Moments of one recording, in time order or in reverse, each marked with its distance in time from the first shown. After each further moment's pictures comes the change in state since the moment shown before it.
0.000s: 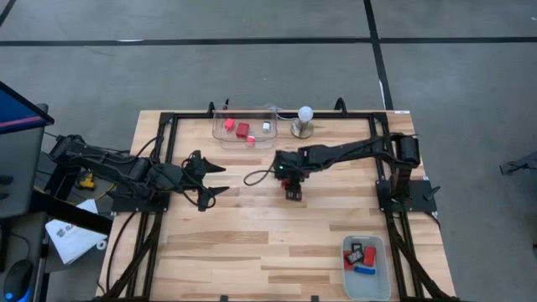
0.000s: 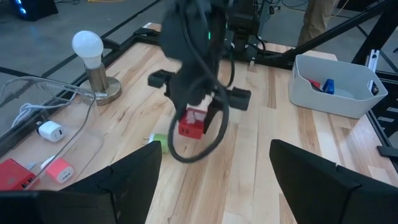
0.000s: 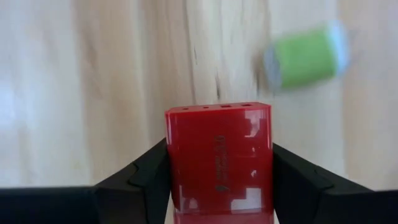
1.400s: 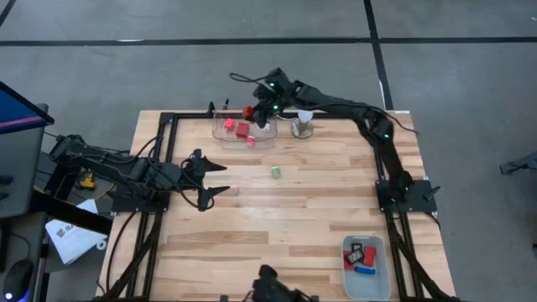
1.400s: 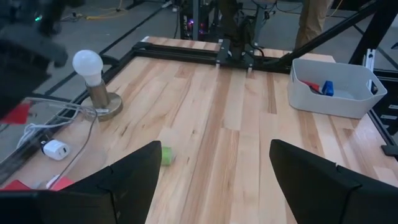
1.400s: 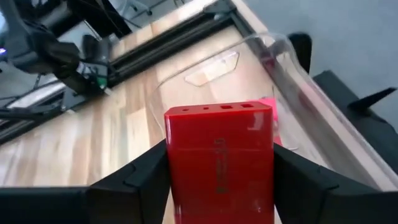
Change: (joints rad) left arm 0.002 0.000 0.000 0.043 -0.001 0.081; right arm -0.459 0.300 0.653 0.251 -0.437 0.134
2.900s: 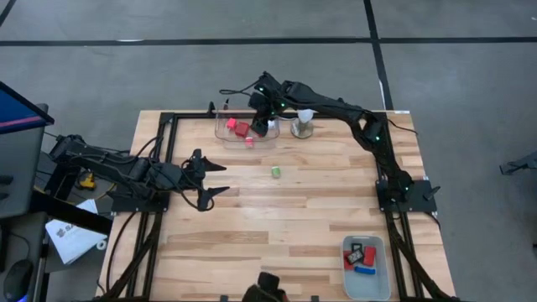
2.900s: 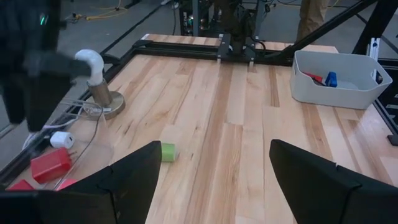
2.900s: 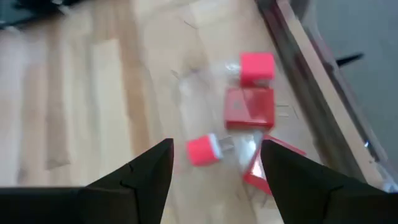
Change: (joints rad) left arm 0.000 0.000 0.000 -0.020 0.000 0.027; right arm 0.059 0.108 0.290 -0.465 0.186 -0.229
